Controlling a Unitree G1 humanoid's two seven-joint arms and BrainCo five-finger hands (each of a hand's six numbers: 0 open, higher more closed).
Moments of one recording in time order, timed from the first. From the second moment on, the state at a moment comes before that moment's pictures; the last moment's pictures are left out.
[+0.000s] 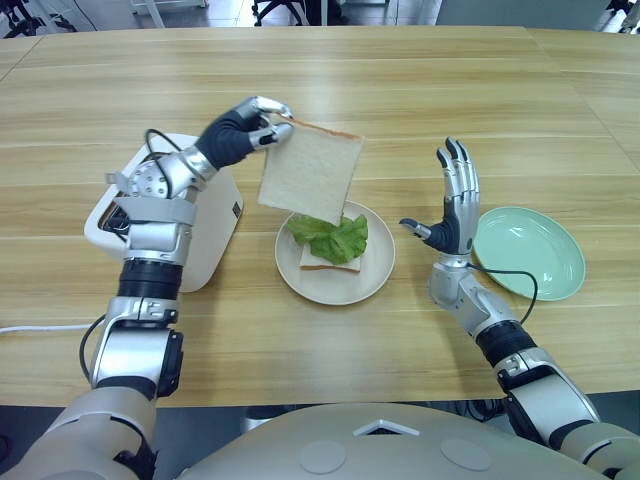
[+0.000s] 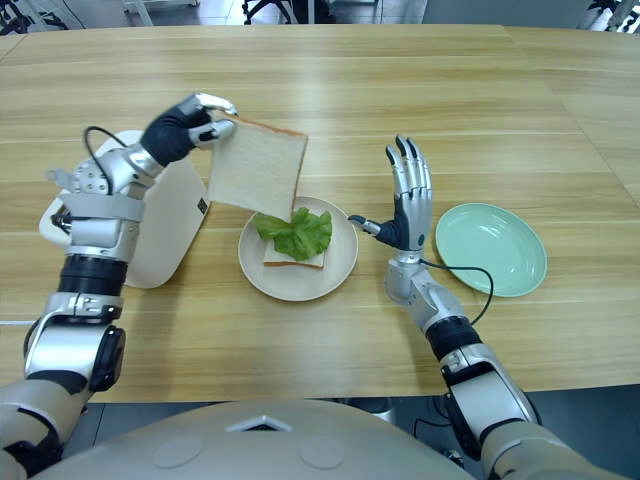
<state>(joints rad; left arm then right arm) -0.59 0.40 -0.06 0.47 -0.20 -0.32 -0.79 -0.26 -0.35 0.32 0.57 -0.79 -0.55 -1.14</state>
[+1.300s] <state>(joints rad) -0.64 0.21 -0.09 1.10 0.06 -0.41 -0.52 -0.25 -0.27 0.61 0.66 -1.10 -0.37 -1.11</state>
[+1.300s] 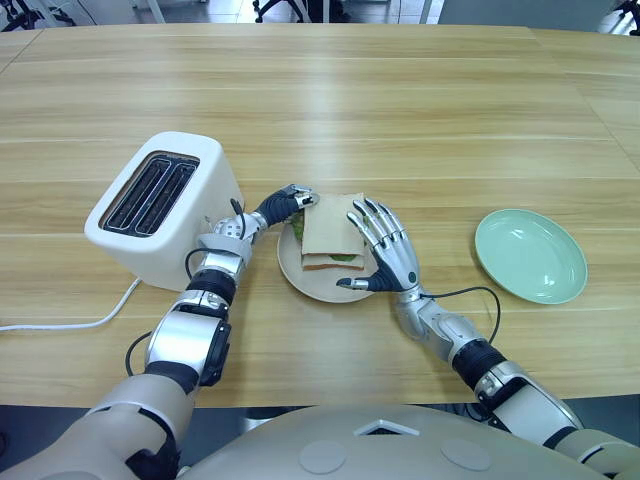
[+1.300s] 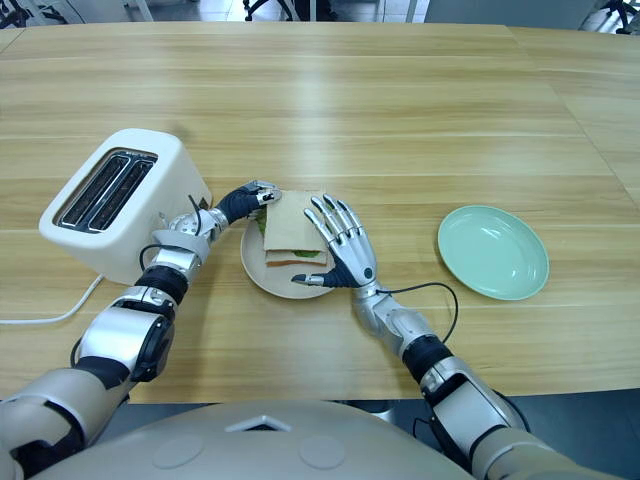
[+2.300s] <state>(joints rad) -0.62 0.19 -0.13 1.12 0.13 -0.52 -0.52 -0.26 -0.36 0.71 0.69 -1.06 -0.40 -0.88</state>
